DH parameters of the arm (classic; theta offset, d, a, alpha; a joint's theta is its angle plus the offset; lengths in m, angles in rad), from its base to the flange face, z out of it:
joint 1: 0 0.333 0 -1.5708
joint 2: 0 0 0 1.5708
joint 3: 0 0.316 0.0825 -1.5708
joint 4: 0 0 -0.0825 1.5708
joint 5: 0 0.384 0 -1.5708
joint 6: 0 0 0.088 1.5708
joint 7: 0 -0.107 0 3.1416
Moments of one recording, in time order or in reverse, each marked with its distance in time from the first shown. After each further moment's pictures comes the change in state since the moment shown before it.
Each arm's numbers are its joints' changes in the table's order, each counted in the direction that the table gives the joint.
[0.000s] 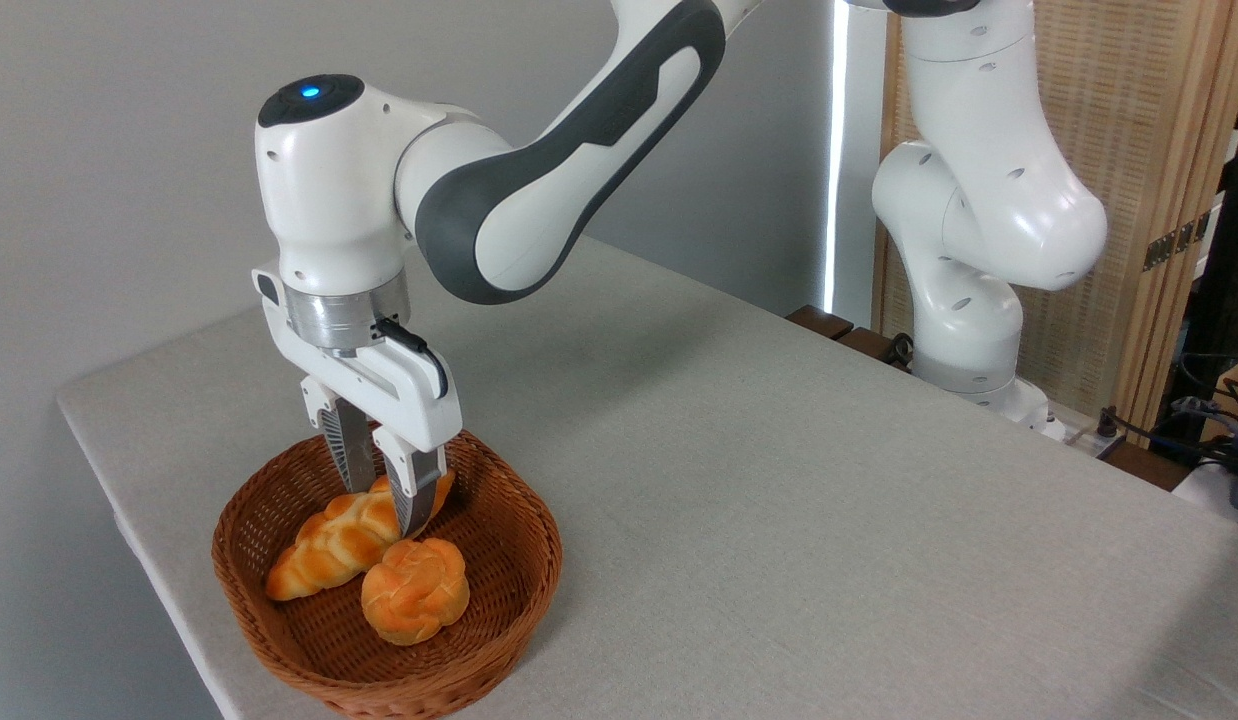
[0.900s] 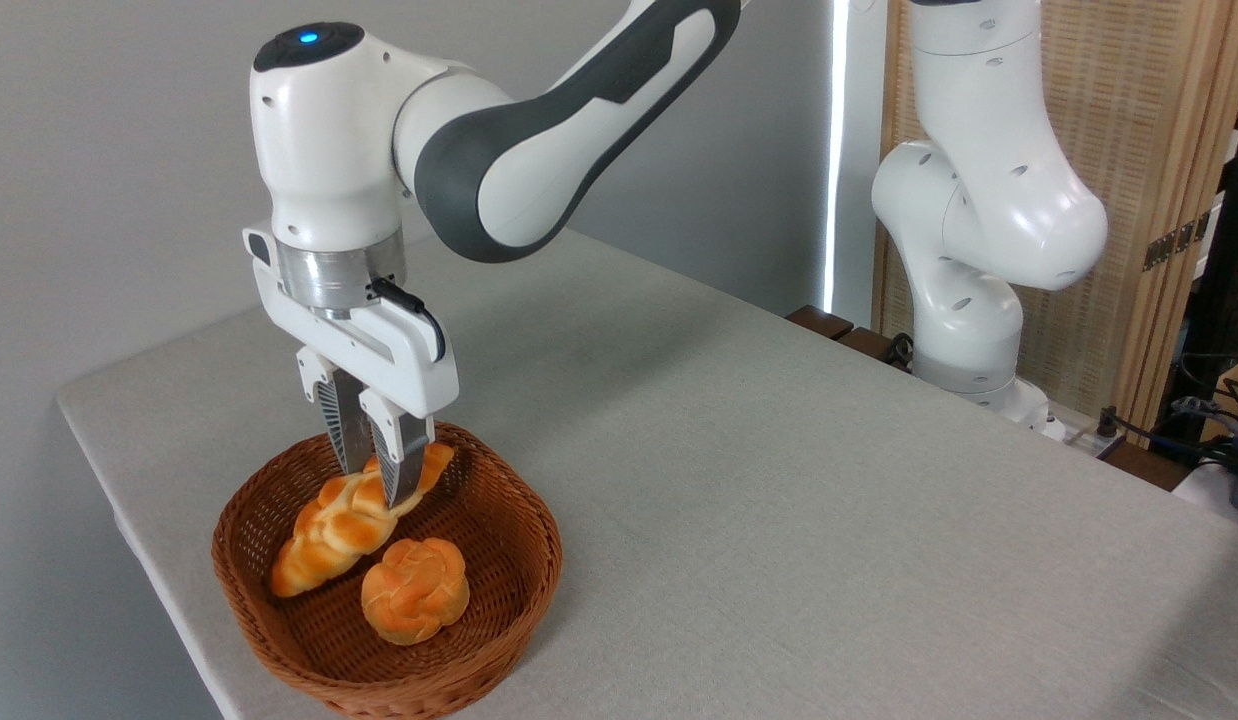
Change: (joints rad) arm 0.007 -0.043 0.005 -0.031 -0.002 0.053 0.000
